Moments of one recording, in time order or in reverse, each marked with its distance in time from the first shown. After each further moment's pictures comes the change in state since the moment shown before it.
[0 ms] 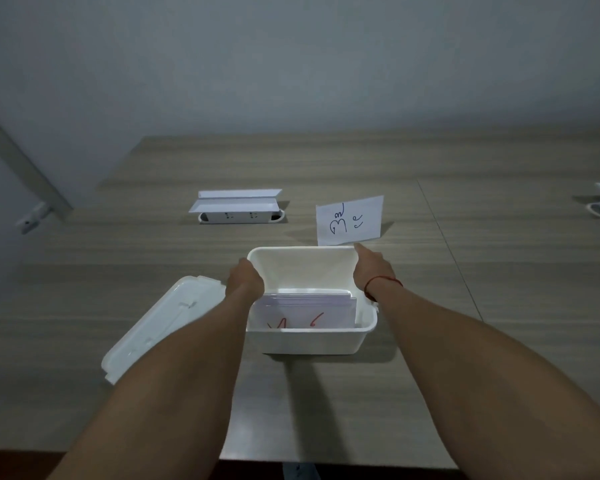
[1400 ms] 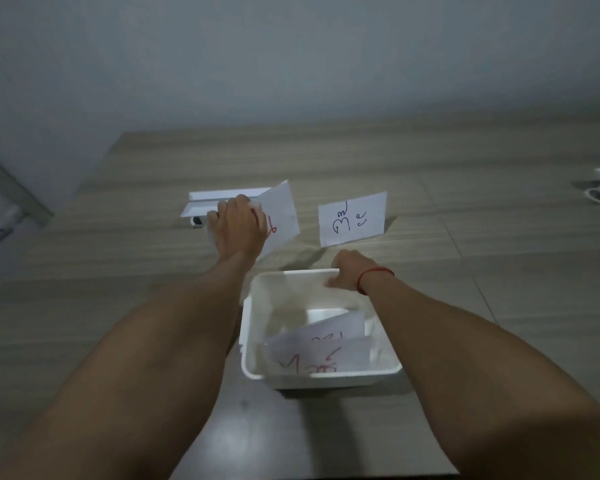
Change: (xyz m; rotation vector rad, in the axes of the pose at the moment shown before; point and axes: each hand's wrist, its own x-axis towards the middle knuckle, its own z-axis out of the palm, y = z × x) left_hand 0.065 0.050 -0.049 0.255 0.590 0.479; right_hand 0.033 -0.042 0.014 -0.136 -0.264 -0.159
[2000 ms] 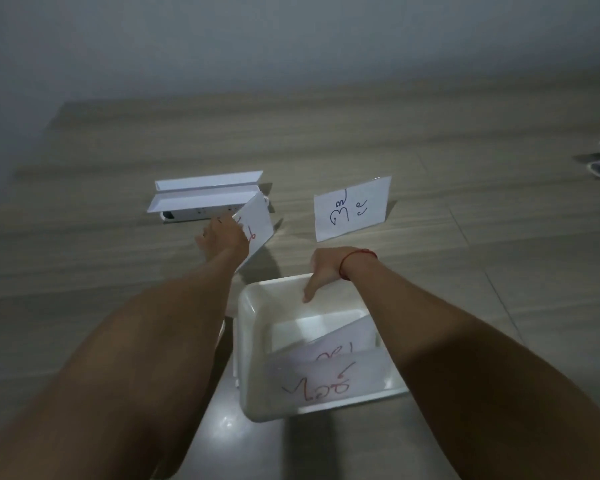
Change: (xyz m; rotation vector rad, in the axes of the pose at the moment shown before) left_hand 0.041 -0.028 0.096 0.021 -0.464 -0.189; right_hand 0.064 -0.033 -0.008 -0.029 -0.363 0.010
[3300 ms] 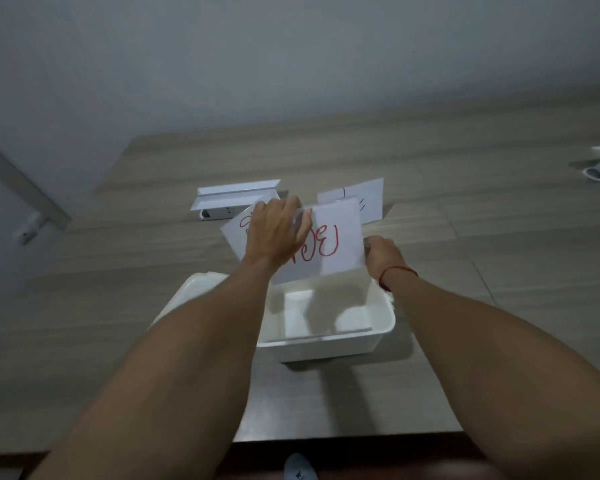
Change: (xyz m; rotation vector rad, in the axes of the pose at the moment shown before) left_hand -0.158 0.037 -0.067 -0.046 0.528 0.682; right_hand -0.096 0.071 0.055 0.359 0.696 0.114
